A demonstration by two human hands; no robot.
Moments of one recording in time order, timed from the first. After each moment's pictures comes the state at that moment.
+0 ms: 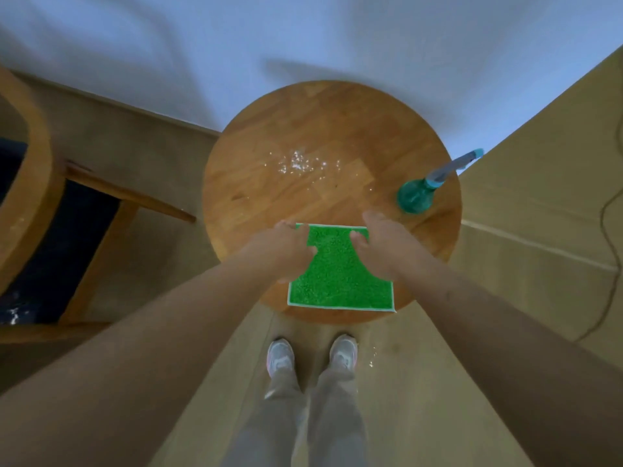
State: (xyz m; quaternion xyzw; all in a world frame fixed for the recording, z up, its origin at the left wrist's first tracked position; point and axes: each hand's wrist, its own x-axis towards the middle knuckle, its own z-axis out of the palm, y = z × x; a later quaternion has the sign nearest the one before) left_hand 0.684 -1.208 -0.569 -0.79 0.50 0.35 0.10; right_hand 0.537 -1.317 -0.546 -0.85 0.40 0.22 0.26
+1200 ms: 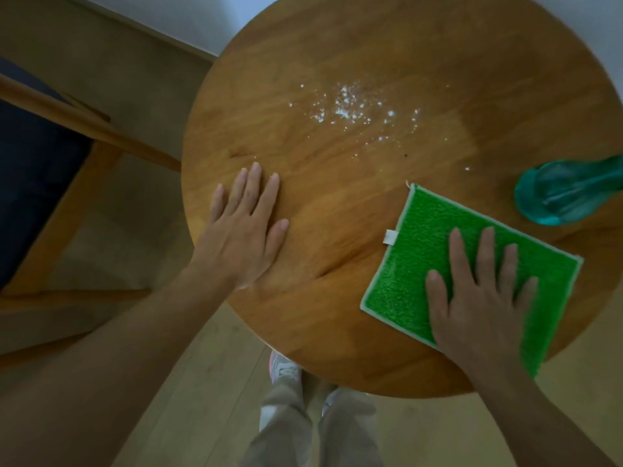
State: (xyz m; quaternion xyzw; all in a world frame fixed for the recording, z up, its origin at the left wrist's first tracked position) left_hand 0.752 -1.164 -0.741 -0.88 0.46 0.14 0.00; right_hand 0.488 -1.328 -0.746 -0.86 0.47 0.14 0.12
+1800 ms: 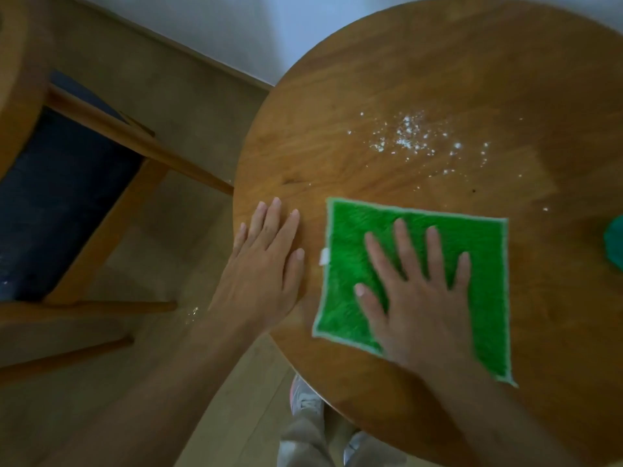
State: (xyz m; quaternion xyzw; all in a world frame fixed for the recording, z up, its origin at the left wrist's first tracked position) left_hand 0.763 -1.135 -0.728 -0.89 0.38 0.19 -0.15; right_hand 0.608 -1.286 -0.753 -0.95 0.27 0.14 0.08
